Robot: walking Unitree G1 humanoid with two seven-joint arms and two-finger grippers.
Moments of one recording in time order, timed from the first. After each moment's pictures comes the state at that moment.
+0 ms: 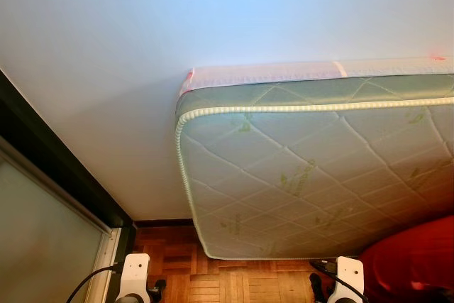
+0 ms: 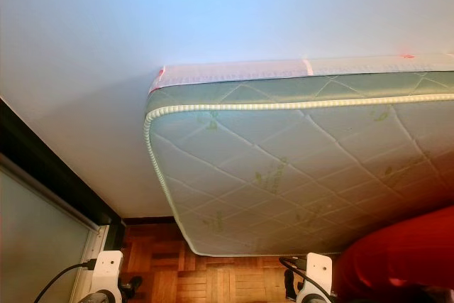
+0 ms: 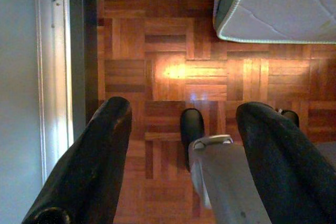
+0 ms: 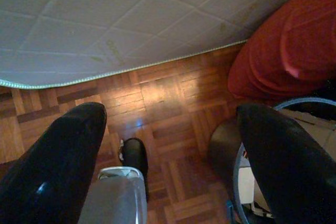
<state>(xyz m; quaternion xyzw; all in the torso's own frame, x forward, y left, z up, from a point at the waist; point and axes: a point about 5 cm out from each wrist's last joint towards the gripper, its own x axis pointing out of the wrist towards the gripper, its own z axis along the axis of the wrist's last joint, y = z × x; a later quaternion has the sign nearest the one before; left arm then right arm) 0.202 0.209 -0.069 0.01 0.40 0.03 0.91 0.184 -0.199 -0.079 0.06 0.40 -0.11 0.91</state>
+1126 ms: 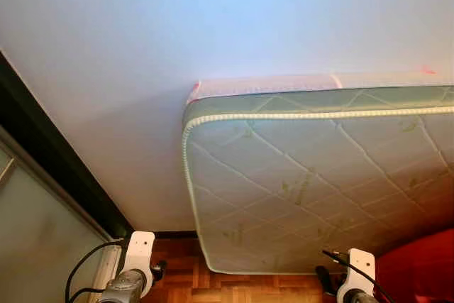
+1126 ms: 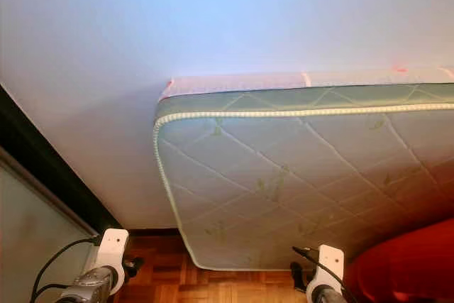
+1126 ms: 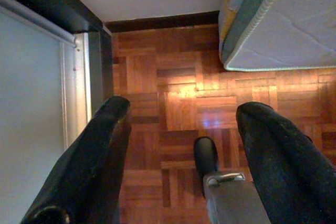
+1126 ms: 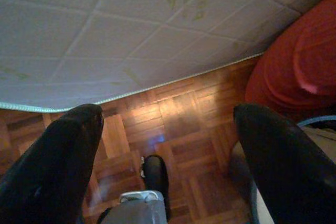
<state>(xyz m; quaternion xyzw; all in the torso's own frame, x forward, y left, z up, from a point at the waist) 0.239 0.208 -0.049 0.05 0.40 0.01 0.92 0.198 -0.220 -0.070 0.12 0.41 -0.10 0.90</state>
